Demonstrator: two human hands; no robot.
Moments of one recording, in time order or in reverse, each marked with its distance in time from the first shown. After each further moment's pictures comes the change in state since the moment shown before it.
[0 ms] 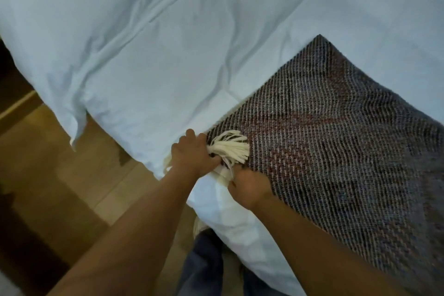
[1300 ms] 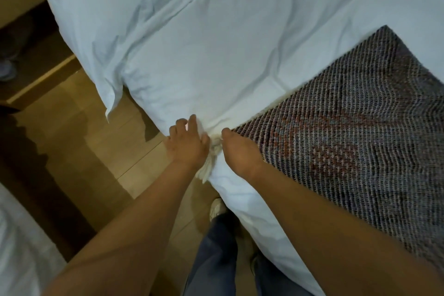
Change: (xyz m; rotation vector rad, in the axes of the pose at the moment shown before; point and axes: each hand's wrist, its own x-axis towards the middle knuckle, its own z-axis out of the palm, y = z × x) left_hand -0.024 -0.086 0.002 -0.255 0.072 -0.285; right_hand 0.057 -0.098 -0.011 0.026 0.118 -0.257
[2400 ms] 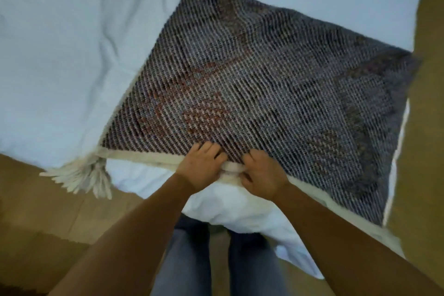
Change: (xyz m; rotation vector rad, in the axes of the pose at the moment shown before) left_hand -0.125 0.185 0.099 0.500 -0.167 1.345; right_hand -0.250 0.194 0.046 0.073 0.137 0.394
